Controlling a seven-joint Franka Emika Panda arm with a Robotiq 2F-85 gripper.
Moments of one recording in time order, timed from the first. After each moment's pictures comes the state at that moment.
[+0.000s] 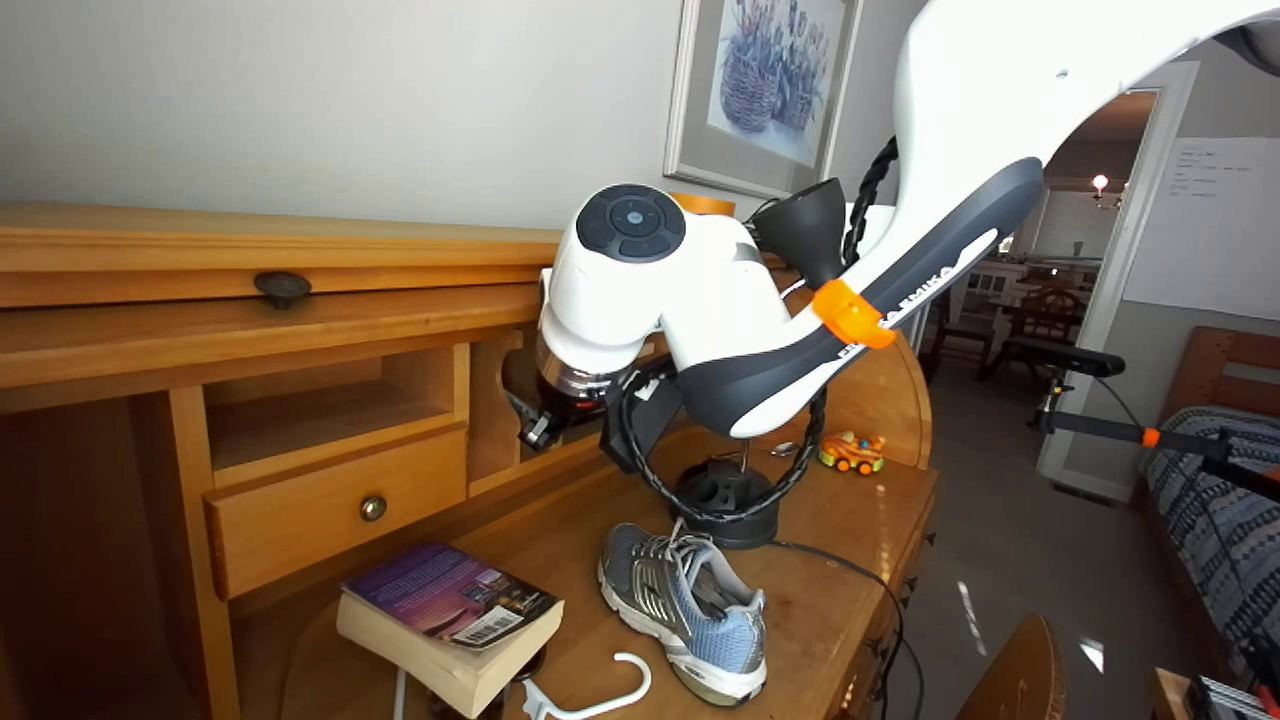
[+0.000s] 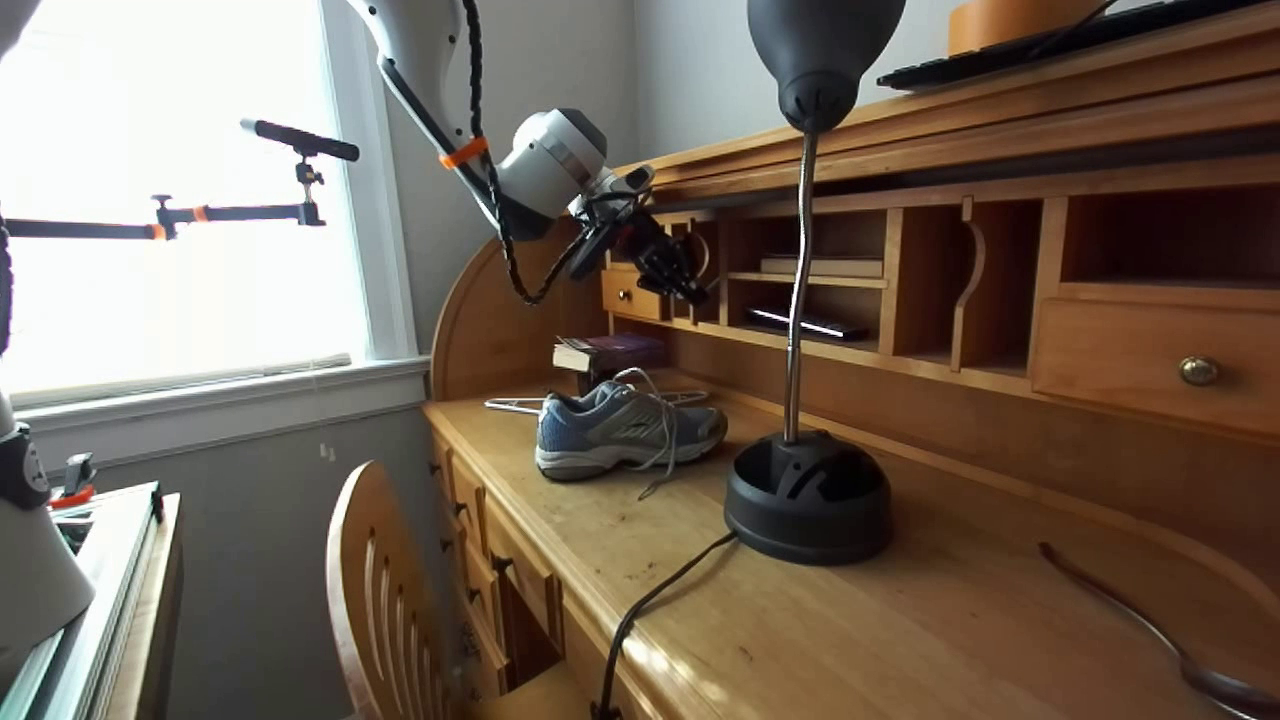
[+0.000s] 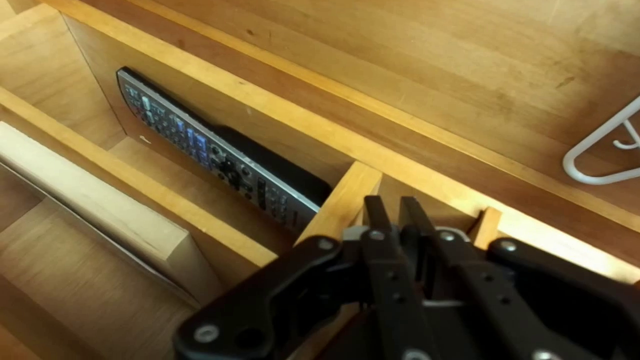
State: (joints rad) arm 0.39 0.50 -0.29 -1.82 -1.05 2.66 0.87
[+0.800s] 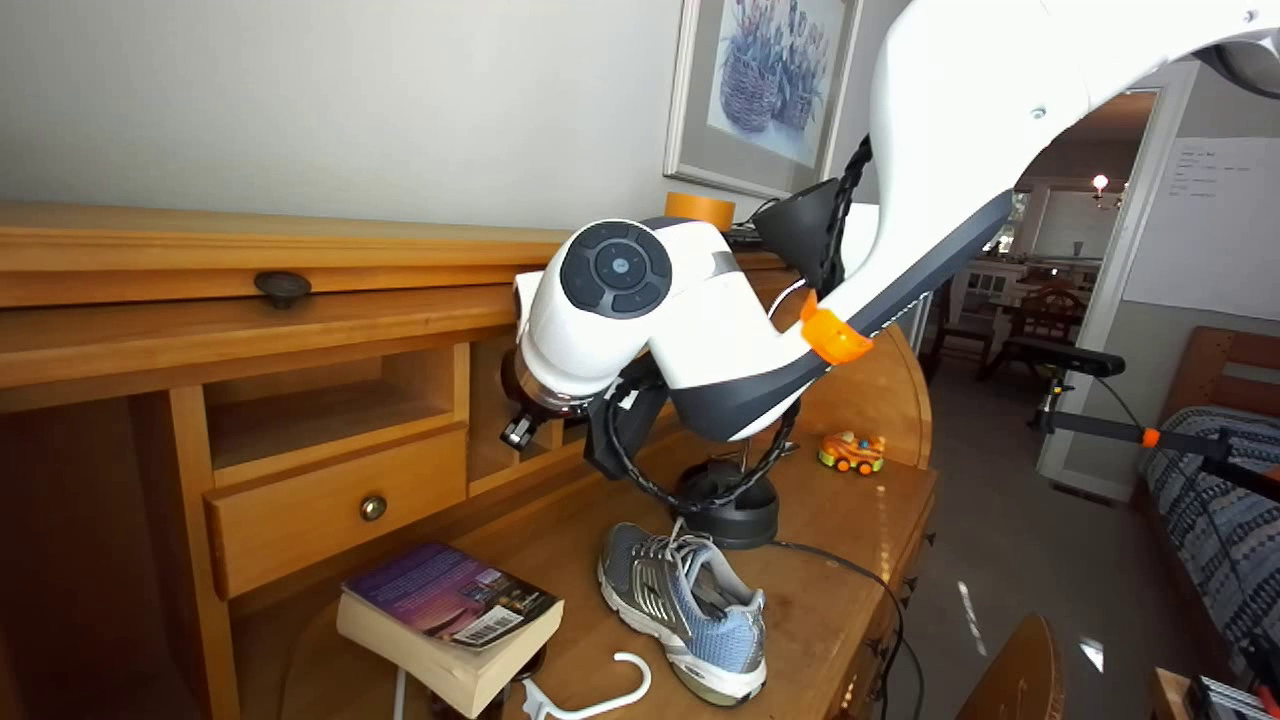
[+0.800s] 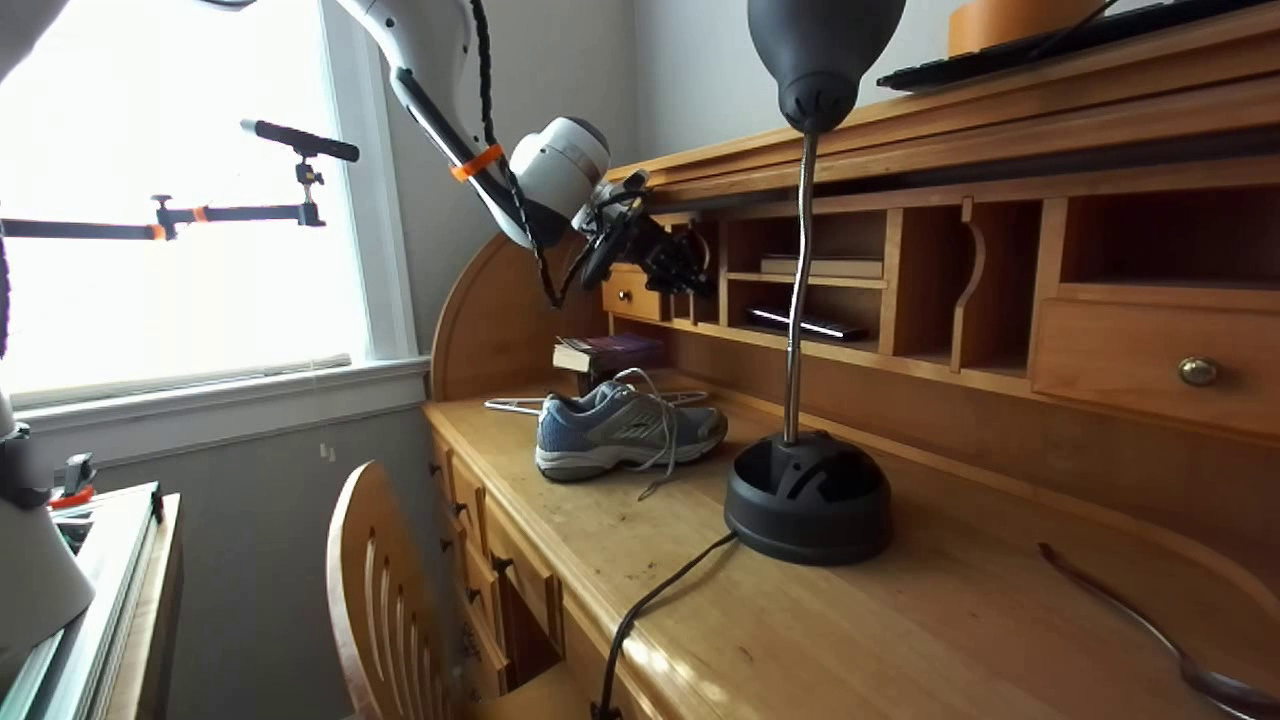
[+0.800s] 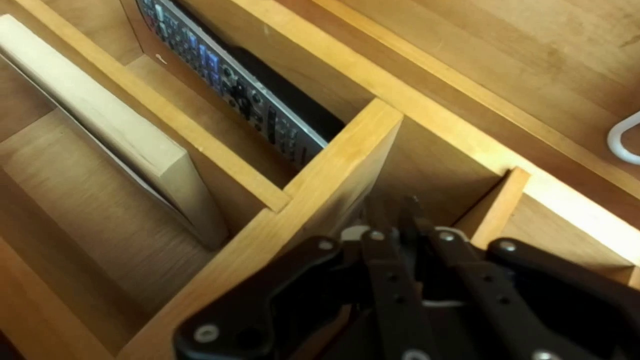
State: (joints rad) arm 0.44 0.57 -0.34 -1.74 -1.29 2.66 1.00
